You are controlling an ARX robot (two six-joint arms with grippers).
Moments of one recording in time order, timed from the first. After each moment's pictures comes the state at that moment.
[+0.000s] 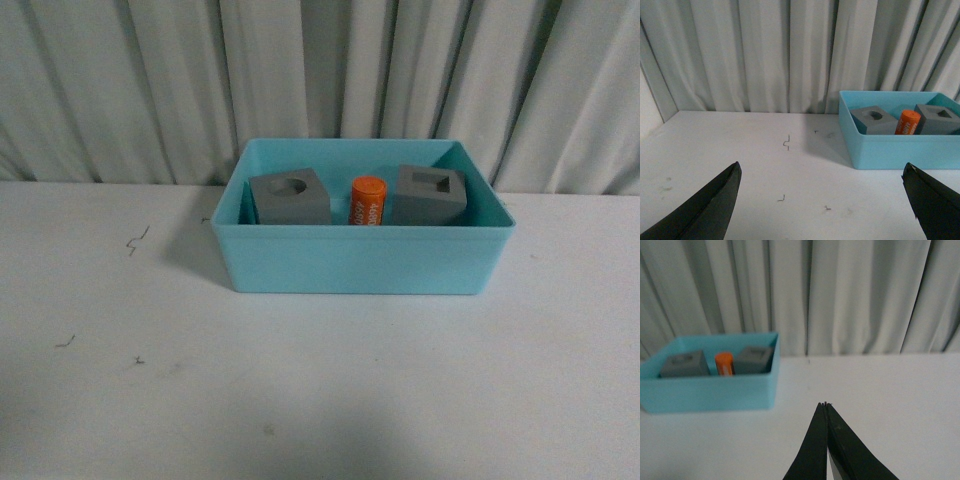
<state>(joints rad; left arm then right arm) 0.00 0.01 0.01 0.00 0.00 -0.01 0.00 0.00 0.01 0.01 0.00 0.00</state>
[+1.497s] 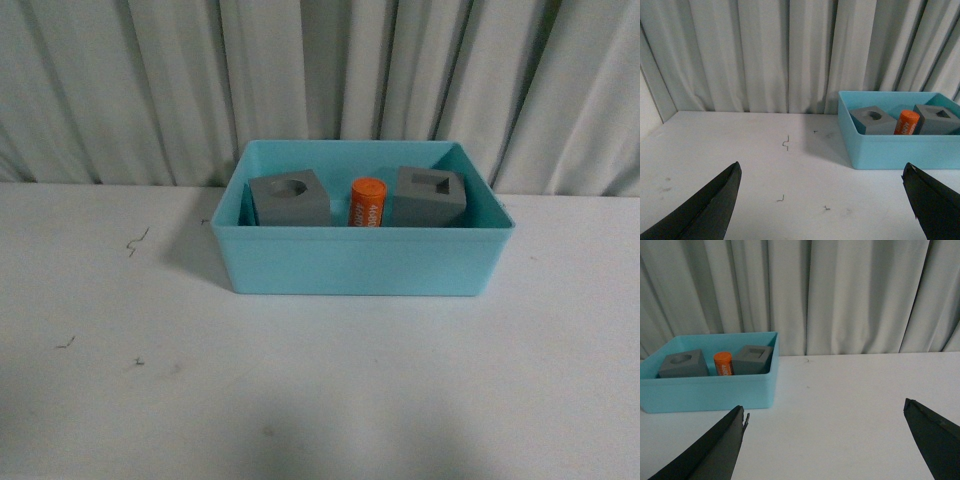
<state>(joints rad) 0.00 0.01 0.01 0.00 0.00 -0.01 0.00 0.00 0.01 0.00 0.00 0.00</state>
